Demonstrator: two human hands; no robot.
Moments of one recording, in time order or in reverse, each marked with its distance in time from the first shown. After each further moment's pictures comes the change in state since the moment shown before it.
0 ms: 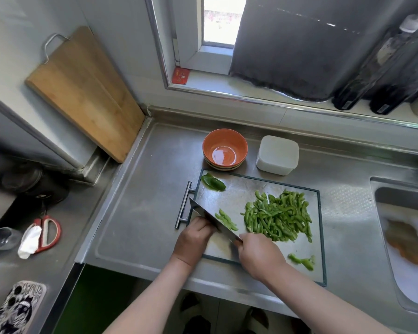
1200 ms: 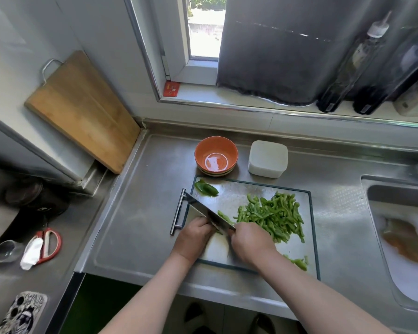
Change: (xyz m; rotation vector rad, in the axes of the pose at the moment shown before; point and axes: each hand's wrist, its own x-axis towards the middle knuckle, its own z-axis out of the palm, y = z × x) left_hand 0.024 0.007 0.006 -0.010 -0.115 -0.047; right_hand 0.020 0.001 -0.018 -0.029 0.052 0.042
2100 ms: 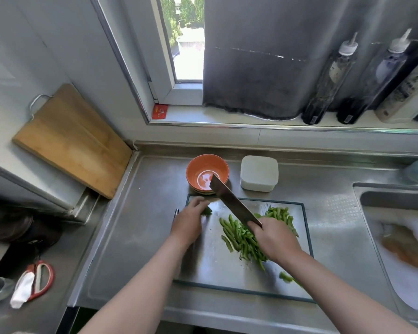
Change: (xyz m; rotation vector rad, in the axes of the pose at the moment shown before) left_hand 0.097 -0.009 -0.028 0.142 -0.254 -0.319; right_hand 0.002 0.045 -0.064 0.287 0.177 0.024
